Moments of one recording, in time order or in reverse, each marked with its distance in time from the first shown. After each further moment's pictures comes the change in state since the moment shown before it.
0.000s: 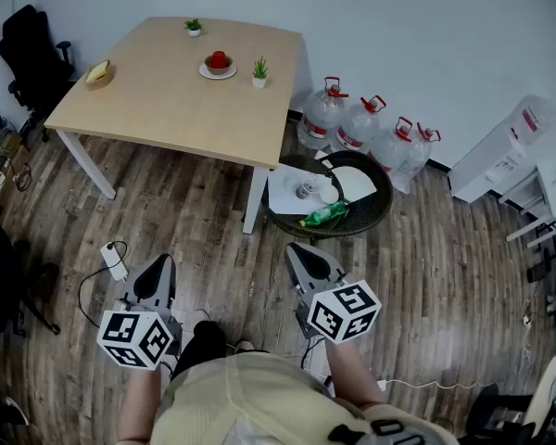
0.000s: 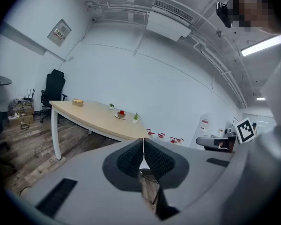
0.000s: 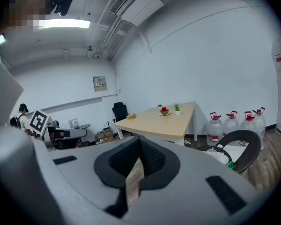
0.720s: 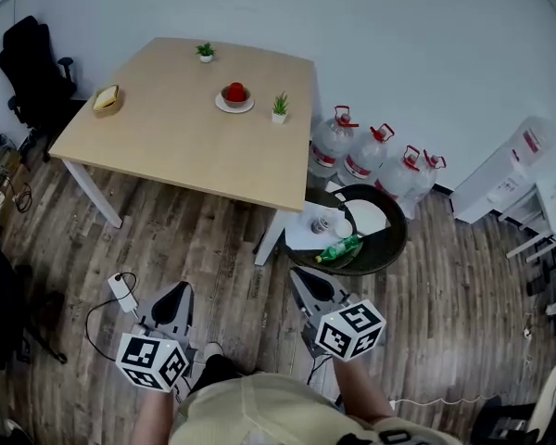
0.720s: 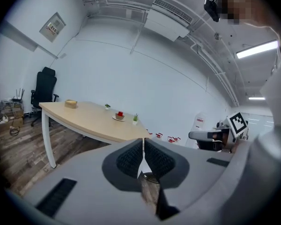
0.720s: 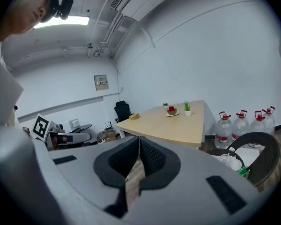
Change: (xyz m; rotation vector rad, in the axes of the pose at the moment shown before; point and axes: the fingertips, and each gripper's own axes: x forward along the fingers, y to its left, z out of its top) left arm 0.045 0.075 0.027 0.031 0.011 -0.089; right arm 0.105 0.028 0.029 -0.001 0.021 0.043
